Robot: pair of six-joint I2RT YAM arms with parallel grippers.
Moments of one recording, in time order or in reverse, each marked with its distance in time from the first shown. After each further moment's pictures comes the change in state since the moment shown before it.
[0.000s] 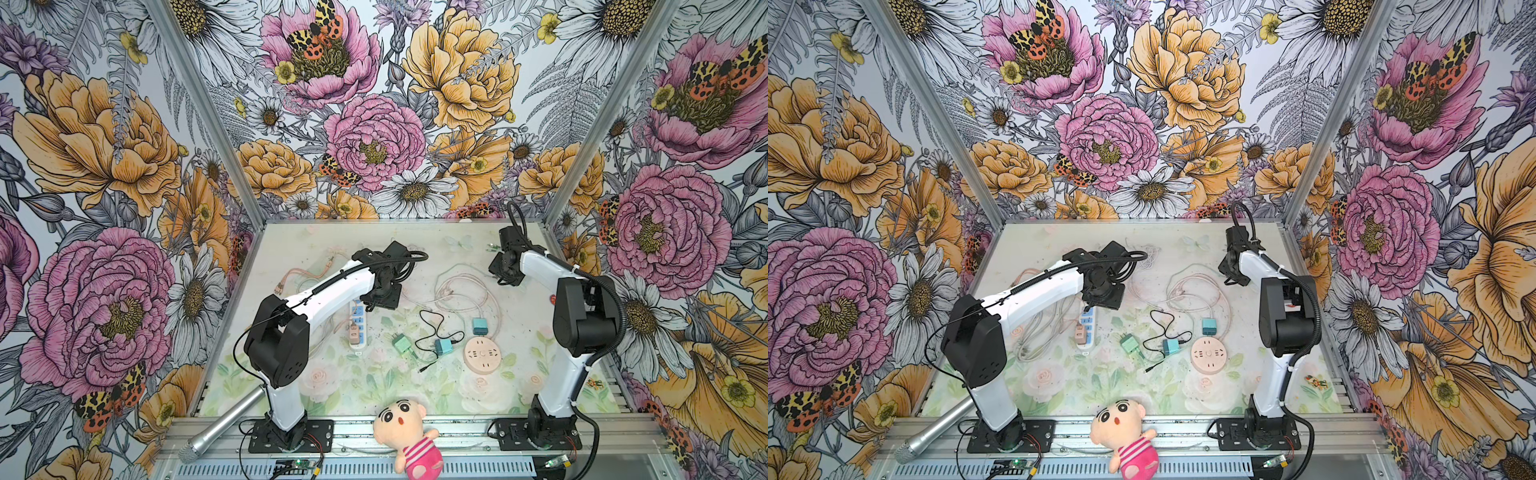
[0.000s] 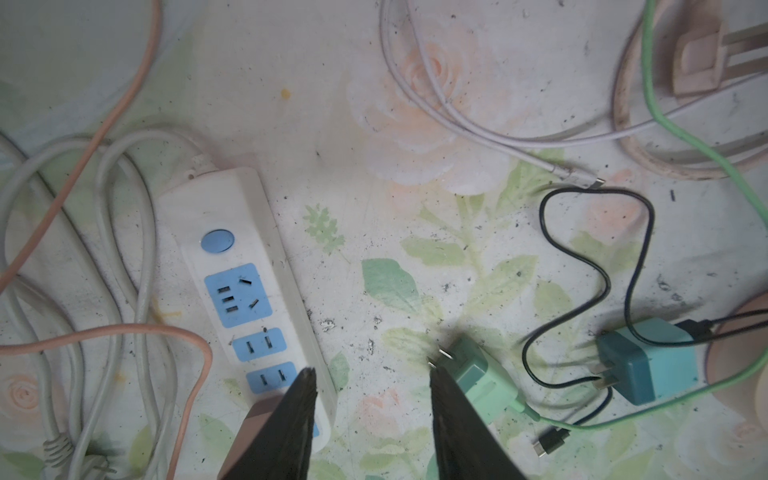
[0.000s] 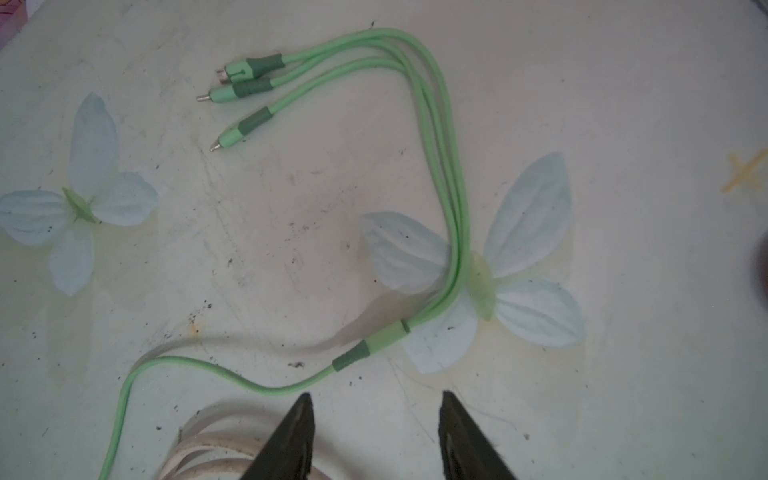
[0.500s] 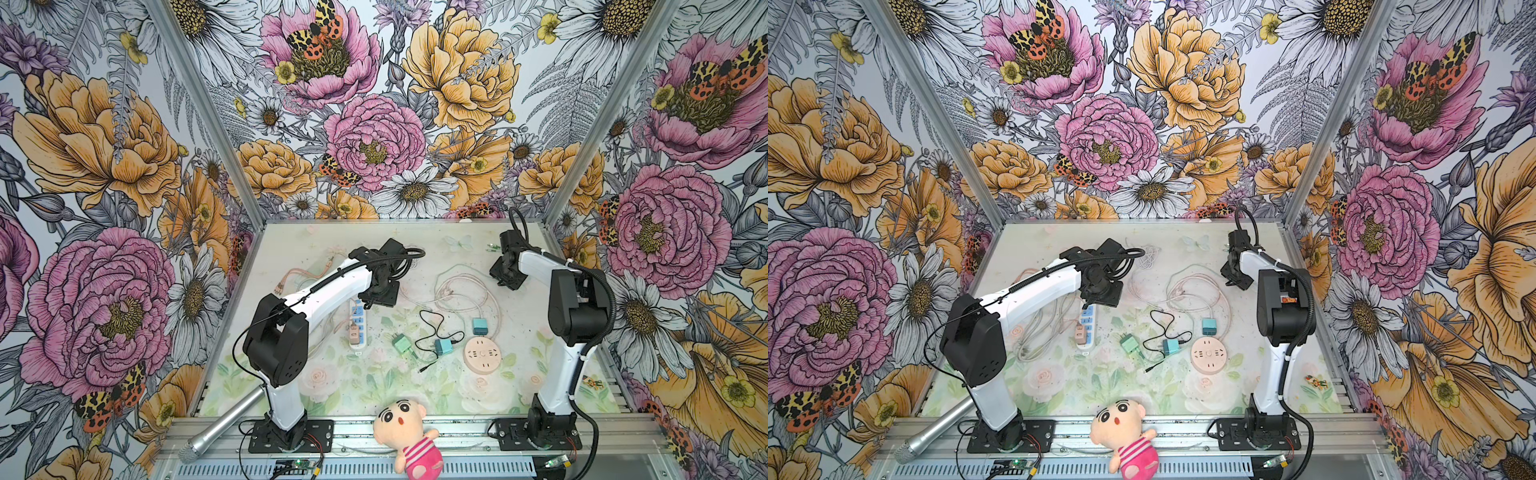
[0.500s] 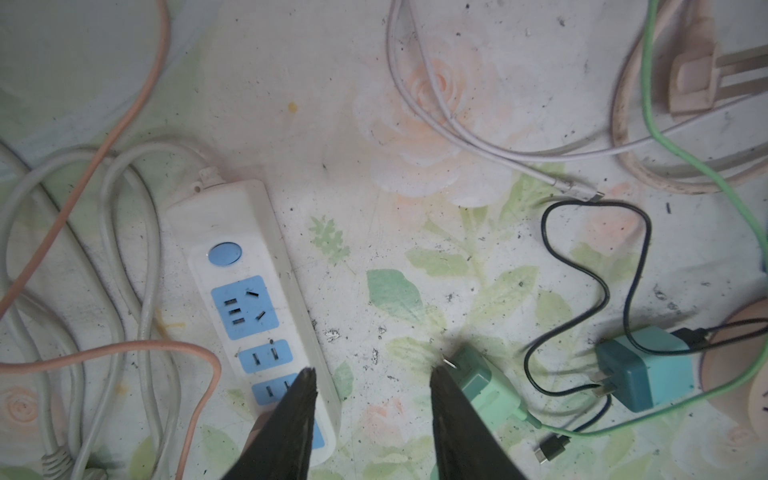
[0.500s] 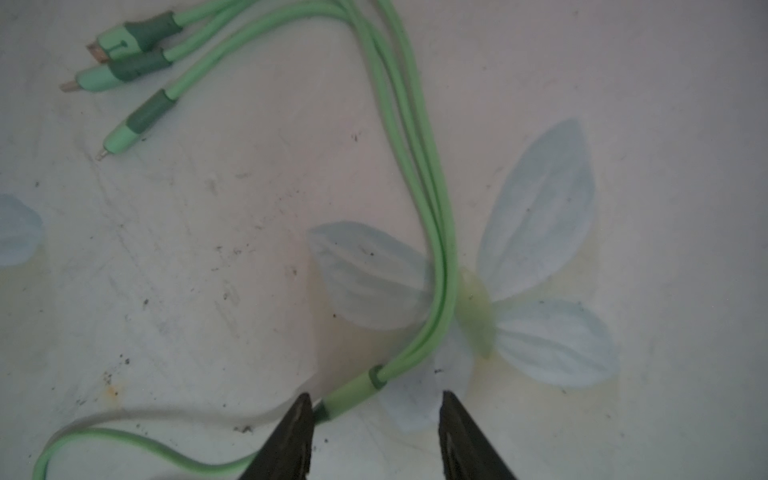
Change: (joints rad) left arm 0.026 0.000 0.000 0.015 0.016 0.019; right arm -0.024 0.104 0.035 0.005 -0.021 0.048
